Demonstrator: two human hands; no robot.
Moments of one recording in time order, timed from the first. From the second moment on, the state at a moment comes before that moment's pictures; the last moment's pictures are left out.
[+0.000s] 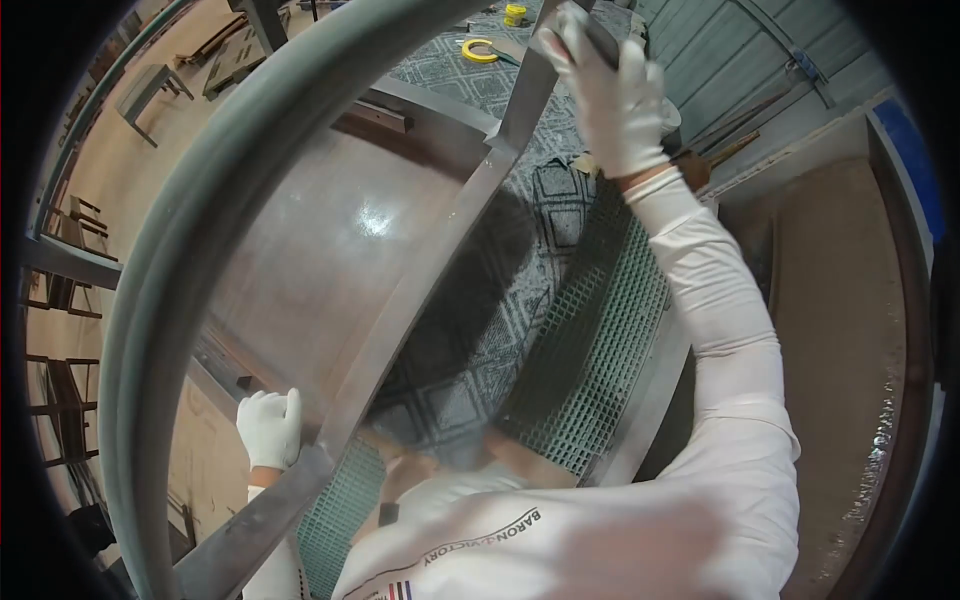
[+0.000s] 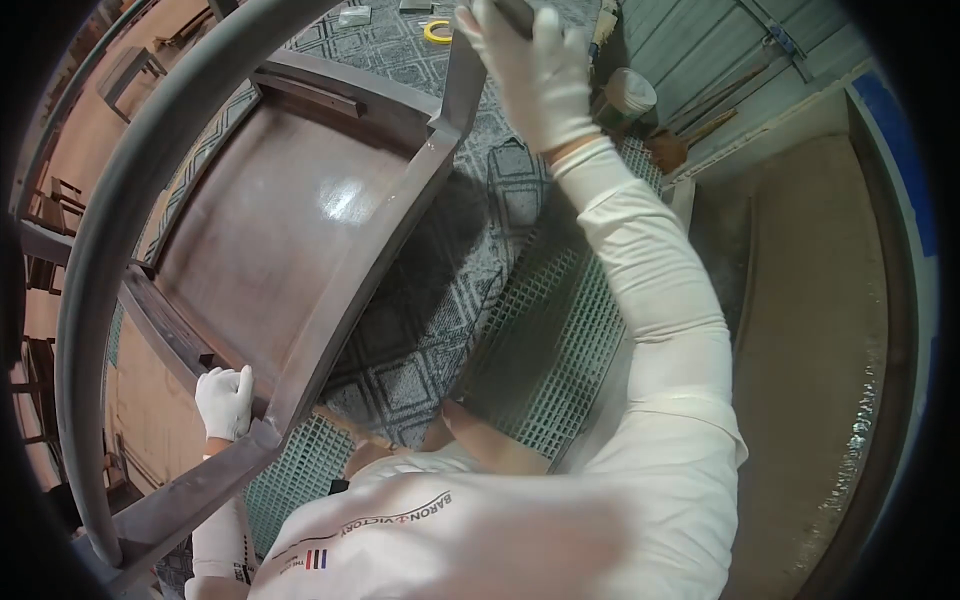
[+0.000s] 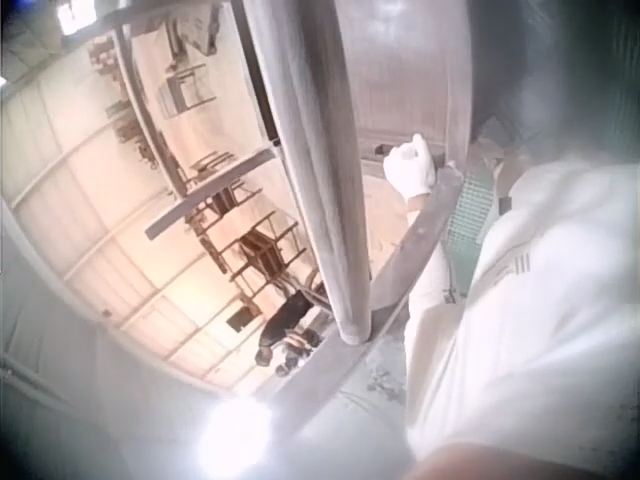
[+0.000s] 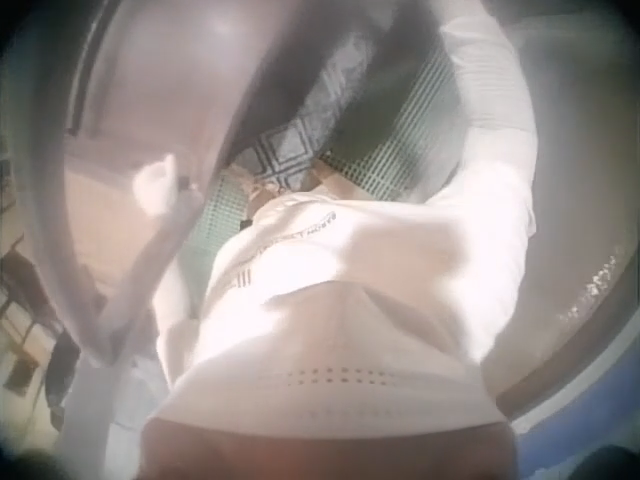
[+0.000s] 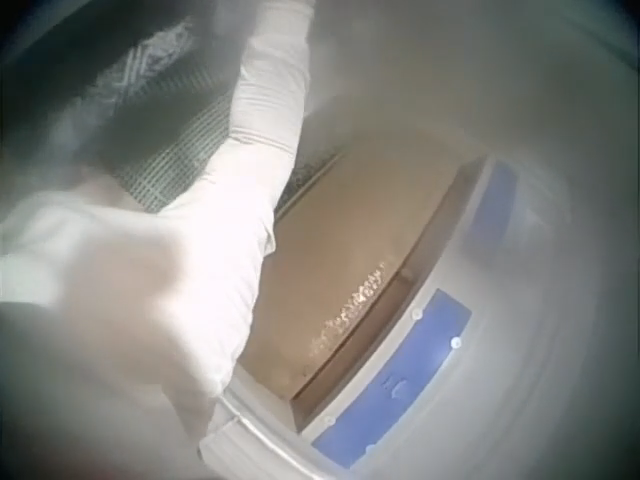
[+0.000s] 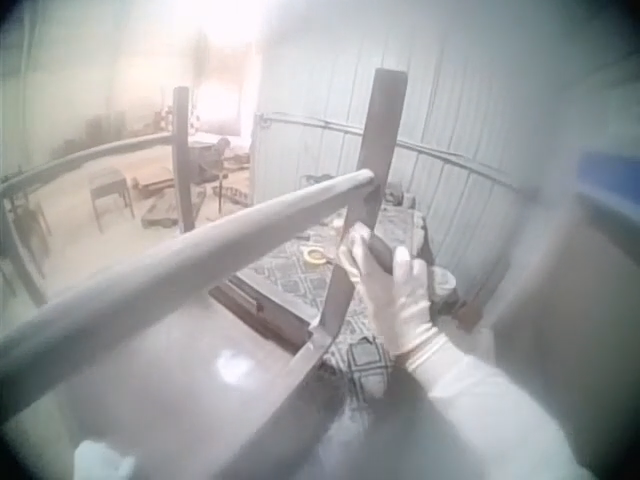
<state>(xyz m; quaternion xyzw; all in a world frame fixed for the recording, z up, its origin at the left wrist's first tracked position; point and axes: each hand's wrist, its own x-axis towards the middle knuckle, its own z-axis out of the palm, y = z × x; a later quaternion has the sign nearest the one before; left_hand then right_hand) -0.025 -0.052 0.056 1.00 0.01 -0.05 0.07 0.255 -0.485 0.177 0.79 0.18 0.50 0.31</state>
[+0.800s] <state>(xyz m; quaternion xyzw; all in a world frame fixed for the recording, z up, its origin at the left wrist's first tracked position) -0.019 -0.056 0.053 1.00 0.01 -0.01 0.09 0.256 -0.505 0.119 0.88 0.32 0.34 -0.12</state>
